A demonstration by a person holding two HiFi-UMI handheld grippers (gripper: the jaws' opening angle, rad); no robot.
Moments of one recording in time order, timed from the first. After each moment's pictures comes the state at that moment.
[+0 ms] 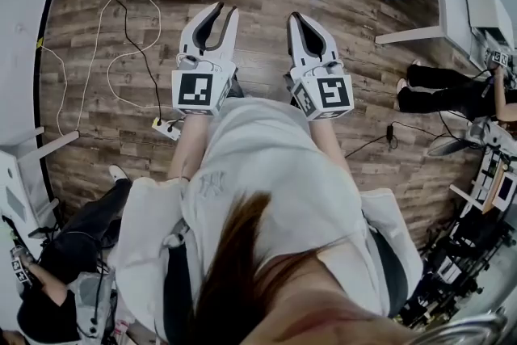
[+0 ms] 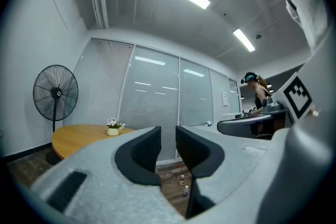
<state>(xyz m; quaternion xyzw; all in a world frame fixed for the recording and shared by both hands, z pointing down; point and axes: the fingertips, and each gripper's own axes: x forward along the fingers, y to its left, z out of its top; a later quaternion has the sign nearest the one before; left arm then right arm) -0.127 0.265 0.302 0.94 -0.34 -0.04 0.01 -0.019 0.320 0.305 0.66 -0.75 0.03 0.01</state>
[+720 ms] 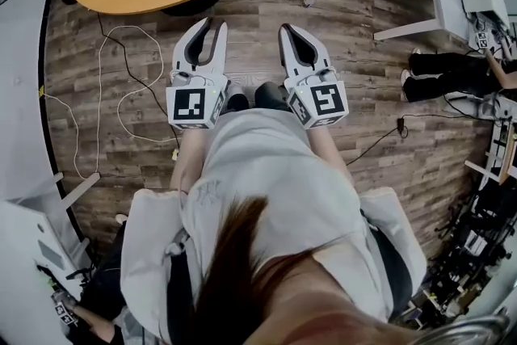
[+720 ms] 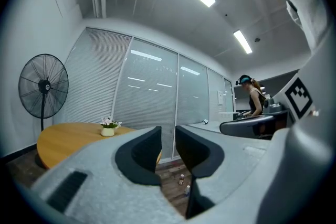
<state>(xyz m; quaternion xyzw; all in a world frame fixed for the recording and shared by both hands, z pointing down) -0.129 0.146 0.303 0.96 -0.29 -0.03 0.02 -0.024 0.217 0.309 0.70 -0.71 0.05 0.01</state>
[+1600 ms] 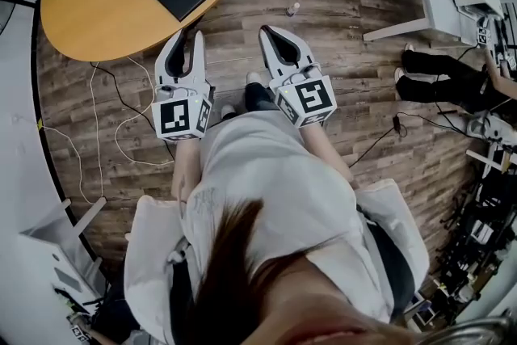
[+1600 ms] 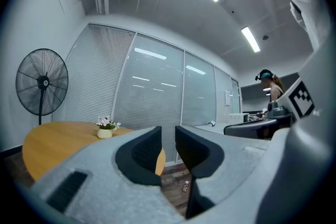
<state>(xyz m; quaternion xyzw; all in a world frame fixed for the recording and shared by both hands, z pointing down) -0.041 0.067 0.306 0.95 -0.32 -0.03 0.04 0.071 0.142 0.316 0.69 -0.72 0.06 0.02</state>
